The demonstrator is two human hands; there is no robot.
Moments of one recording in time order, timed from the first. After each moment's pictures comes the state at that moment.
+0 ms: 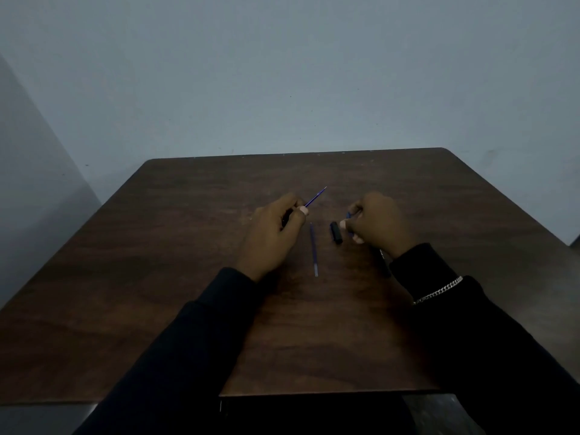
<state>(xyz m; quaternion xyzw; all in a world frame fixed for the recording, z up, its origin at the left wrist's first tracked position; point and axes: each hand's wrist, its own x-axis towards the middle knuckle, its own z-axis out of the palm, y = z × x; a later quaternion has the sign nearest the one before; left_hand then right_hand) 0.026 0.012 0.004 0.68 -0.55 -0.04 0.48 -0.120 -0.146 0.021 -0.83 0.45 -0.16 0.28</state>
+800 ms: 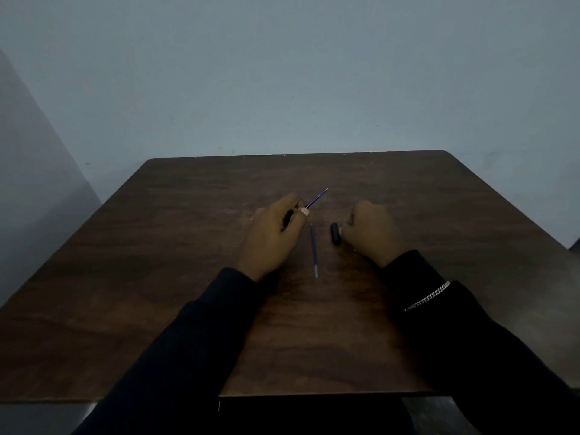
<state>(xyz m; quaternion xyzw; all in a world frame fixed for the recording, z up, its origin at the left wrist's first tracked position) 0.025 0.013 0.005 0.68 -0.55 -0.04 0.48 -0.110 -0.123 0.025 -0.85 0.48 -0.10 0.19</state>
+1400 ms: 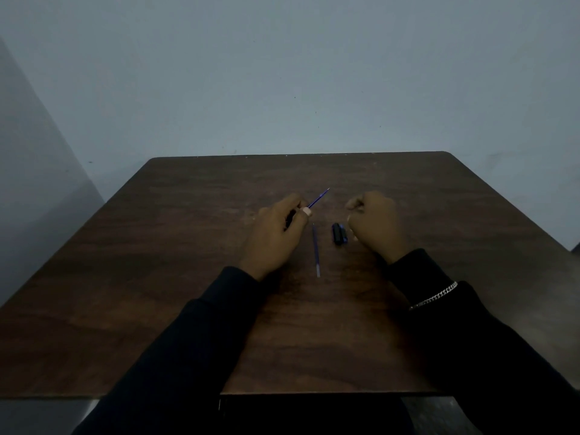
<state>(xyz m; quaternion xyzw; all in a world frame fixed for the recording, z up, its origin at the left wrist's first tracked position) 0.025 0.014 0.006 0.69 -0.55 -0.05 0.47 -0.116 -0.129 0.018 -0.81 0.43 -0.27 0.30</state>
